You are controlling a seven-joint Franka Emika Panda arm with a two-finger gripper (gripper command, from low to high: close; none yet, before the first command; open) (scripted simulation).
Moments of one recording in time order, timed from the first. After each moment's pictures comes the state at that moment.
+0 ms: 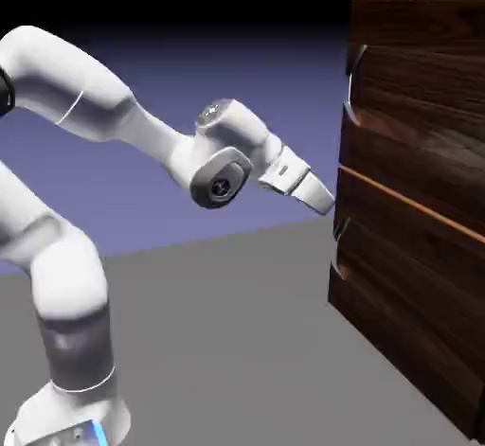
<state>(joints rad) -0.05 -0.60 0.06 -2.78 0.12 3.02 0.68</state>
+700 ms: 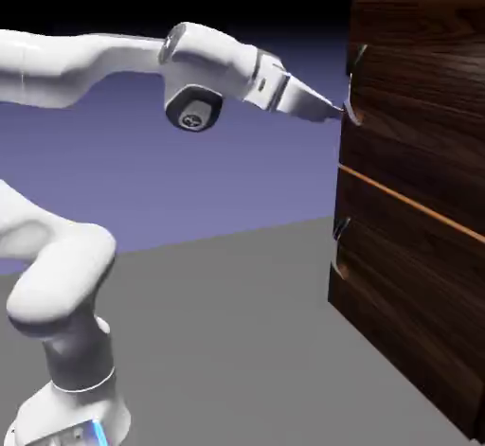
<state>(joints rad) -0.55 -0.87 0.51 -2.54 1.03 2.91 0.21</state>
